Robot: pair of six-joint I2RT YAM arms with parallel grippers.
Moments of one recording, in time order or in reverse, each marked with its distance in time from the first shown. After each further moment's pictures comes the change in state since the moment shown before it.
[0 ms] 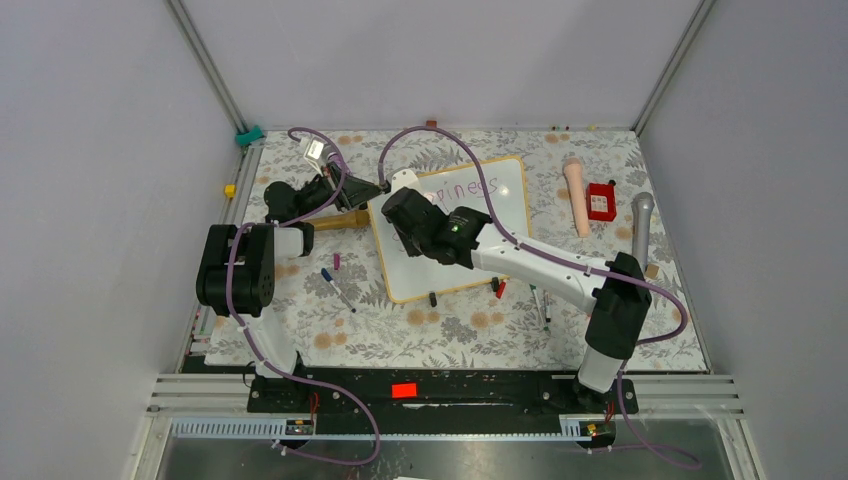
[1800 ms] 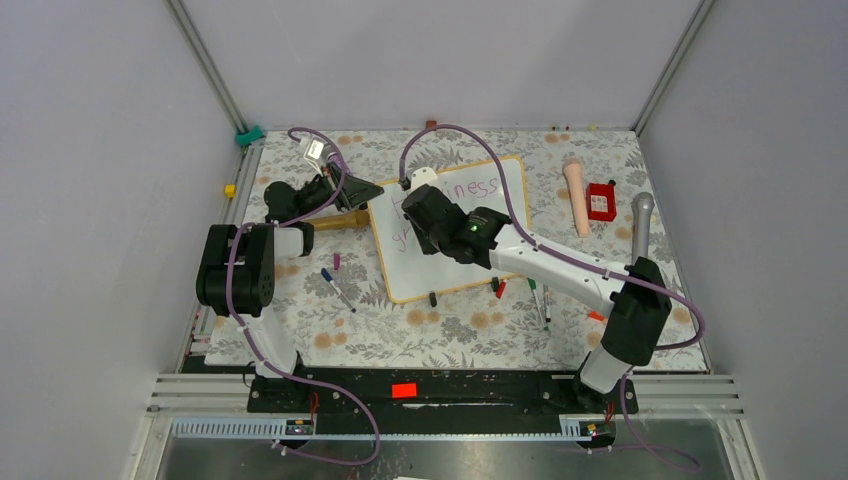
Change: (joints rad) left arm 0.000 0.000 0.000 0.001 0.000 0.000; right arm -0.054 -0.090 -0.116 0.042 -0.026 0.008
